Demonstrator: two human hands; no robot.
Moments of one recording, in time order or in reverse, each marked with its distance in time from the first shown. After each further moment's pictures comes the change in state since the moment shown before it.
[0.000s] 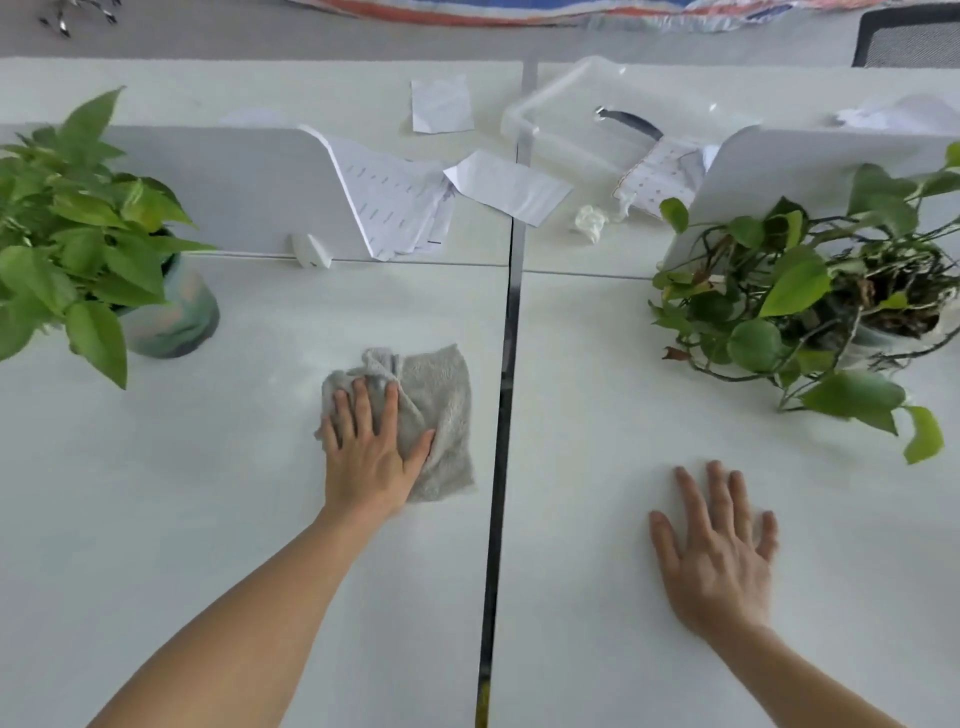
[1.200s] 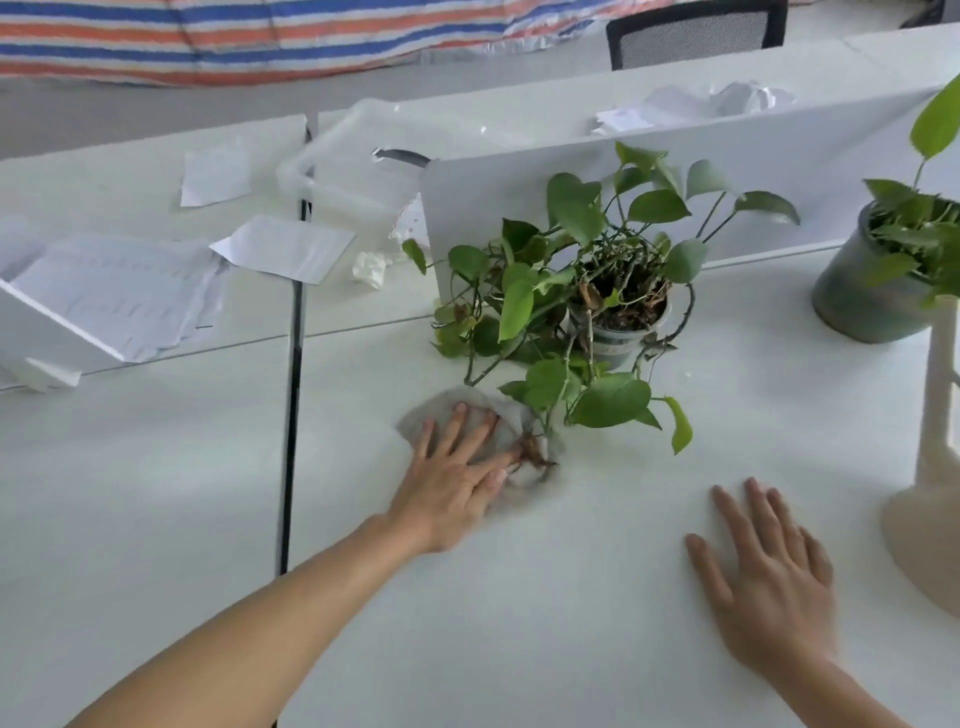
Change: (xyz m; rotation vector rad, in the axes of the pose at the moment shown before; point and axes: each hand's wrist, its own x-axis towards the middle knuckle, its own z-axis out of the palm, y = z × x) left_hand 0.022 0.289 -0.008 0.012 -0.249 0.793; right_hand 0.017 0.214 -0.031 0.039 0.110 0.263
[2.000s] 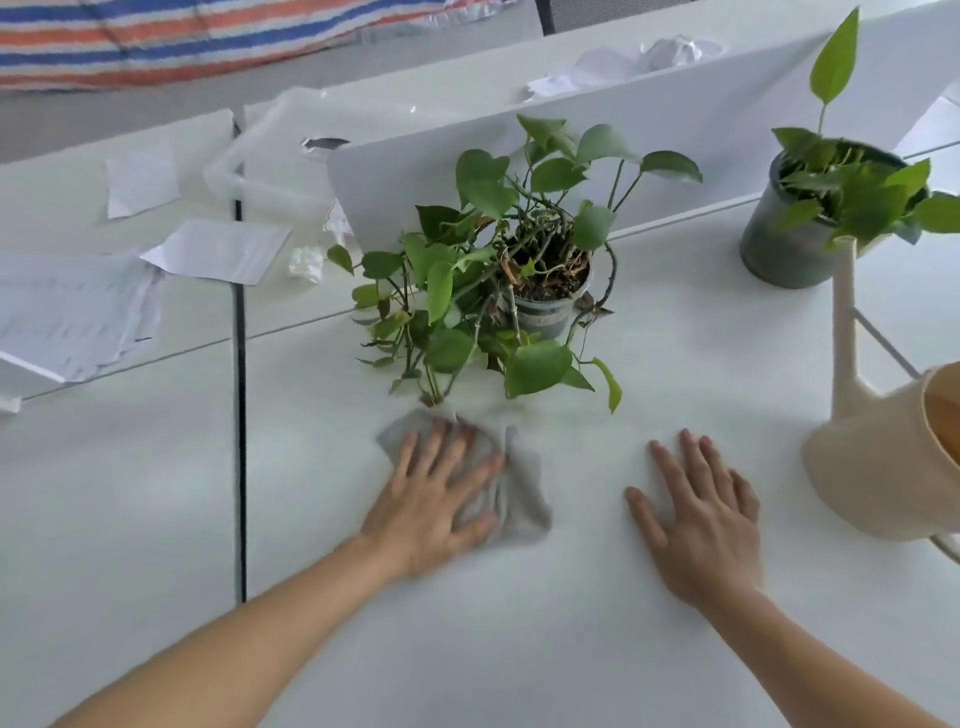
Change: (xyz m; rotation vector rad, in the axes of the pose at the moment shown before) left_hand -0.012 0.031 0.021 0.227 0.061 0.153; right_hand 0.005 0.003 -0.003 0.005 0.002 -0.027
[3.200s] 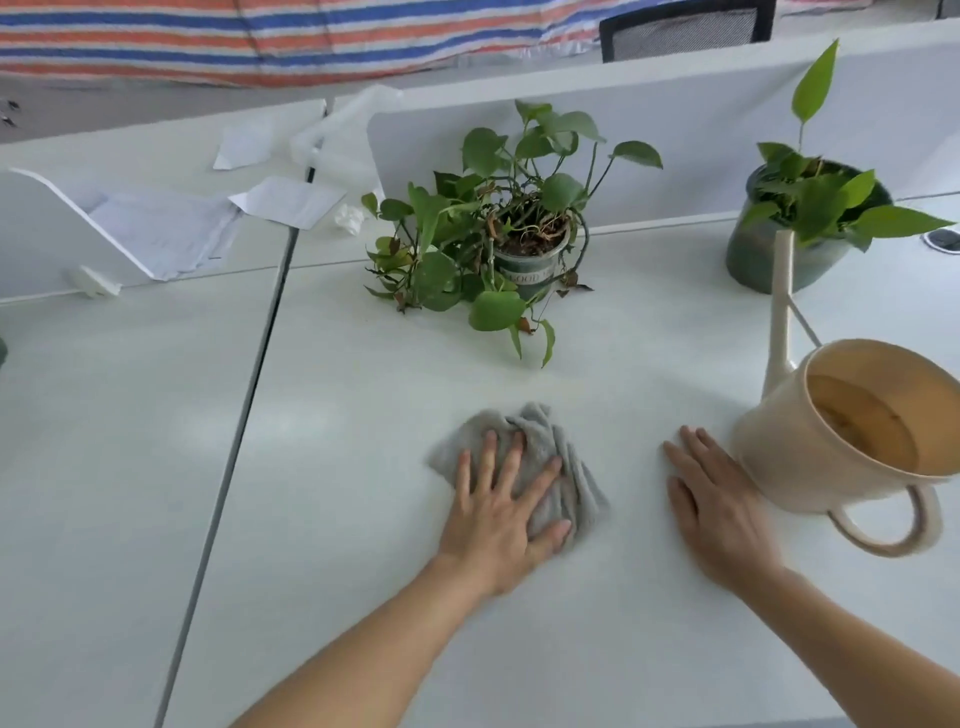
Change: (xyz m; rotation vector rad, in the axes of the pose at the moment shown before) left_hand -0.021 0.206 0.013 -0.142 0.079 -0.338; right_hand -0.008 0.125 -0.006 0.247 0.166 -0.432
